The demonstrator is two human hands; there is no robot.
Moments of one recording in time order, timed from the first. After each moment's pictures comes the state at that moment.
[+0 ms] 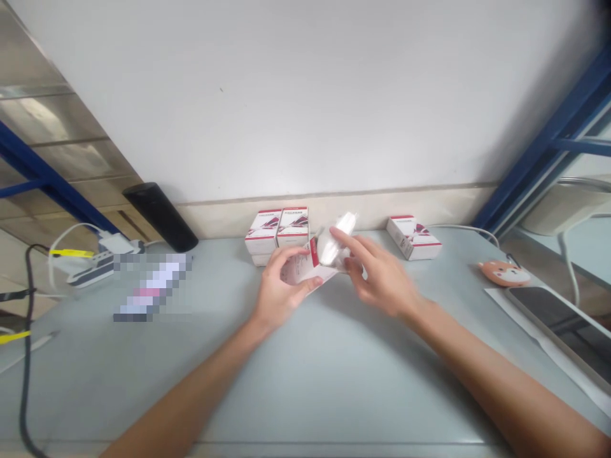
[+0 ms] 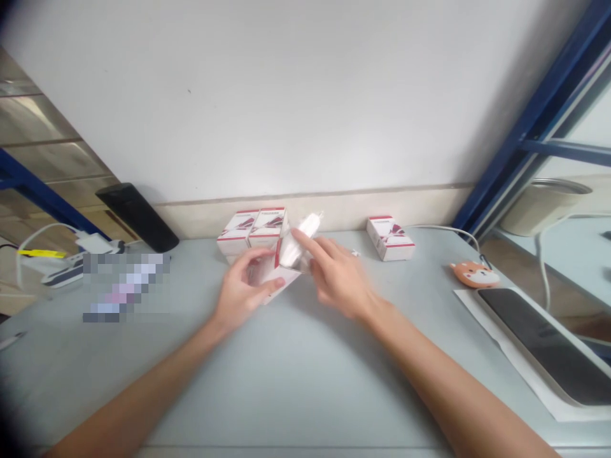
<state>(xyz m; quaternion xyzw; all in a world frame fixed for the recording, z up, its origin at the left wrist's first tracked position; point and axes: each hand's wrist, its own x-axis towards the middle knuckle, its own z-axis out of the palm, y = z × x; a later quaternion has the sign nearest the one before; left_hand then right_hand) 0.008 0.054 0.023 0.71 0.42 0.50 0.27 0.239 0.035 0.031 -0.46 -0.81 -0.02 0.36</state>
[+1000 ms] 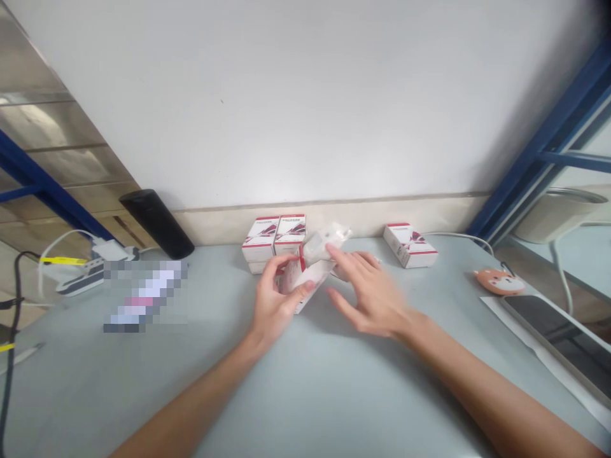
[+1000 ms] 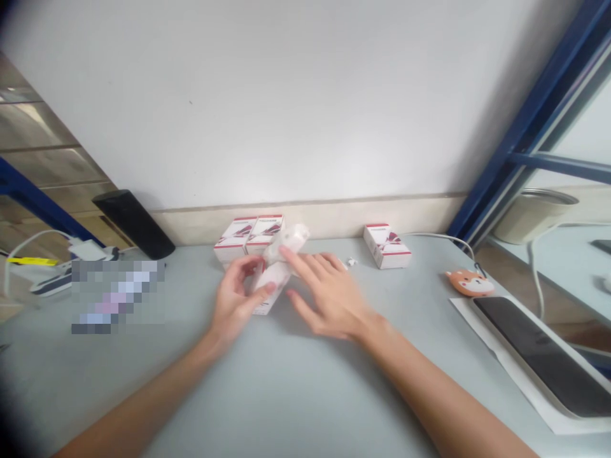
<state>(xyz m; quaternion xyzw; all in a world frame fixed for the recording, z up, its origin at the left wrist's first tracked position) 0.011 0.050 0.016 0.64 0.42 0.55 0.33 0.230 0.027 0.031 -0.37 -0.85 -0.02 0.36</state>
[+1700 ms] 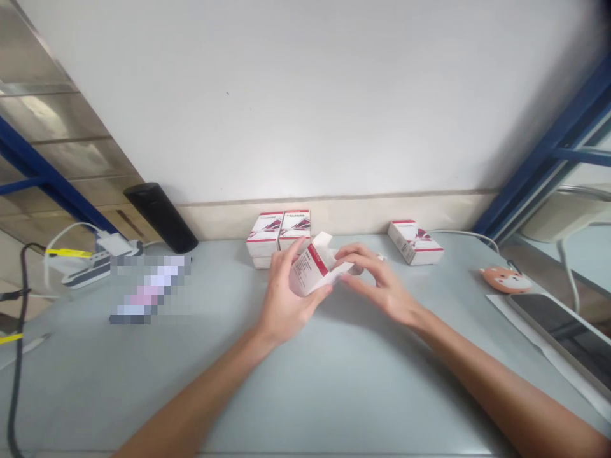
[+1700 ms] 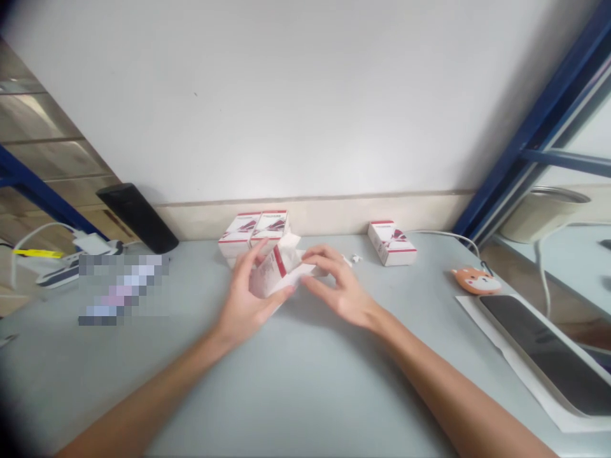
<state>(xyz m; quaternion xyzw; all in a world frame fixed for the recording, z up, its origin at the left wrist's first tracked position) 0.012 0.044 0.013 0.74 0.42 0.49 0.19 0.237 0.032 0.033 -0.39 -0.74 0.30 0.45</state>
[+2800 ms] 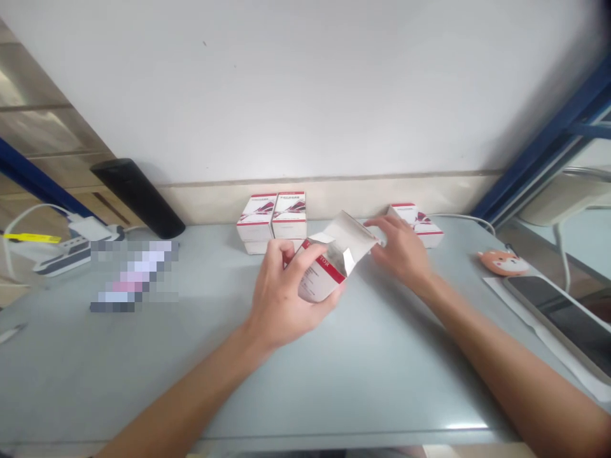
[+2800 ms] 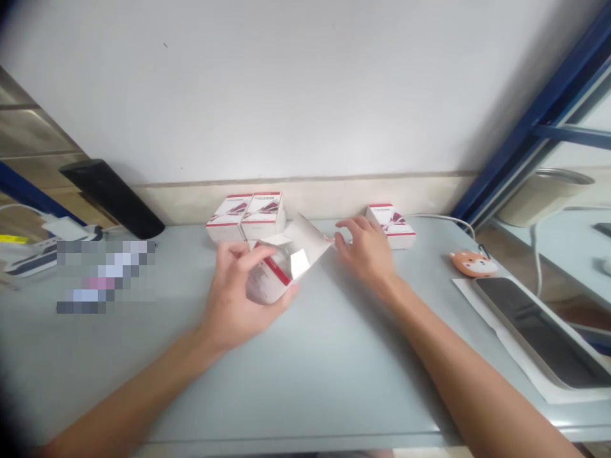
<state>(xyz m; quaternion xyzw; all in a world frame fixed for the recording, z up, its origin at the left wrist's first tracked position) 0.022 0.025 0.030 0.81 0.34 0.47 -0.04 0.274 0.065 0.009 -0.64 -0.67 0.01 0.37</state>
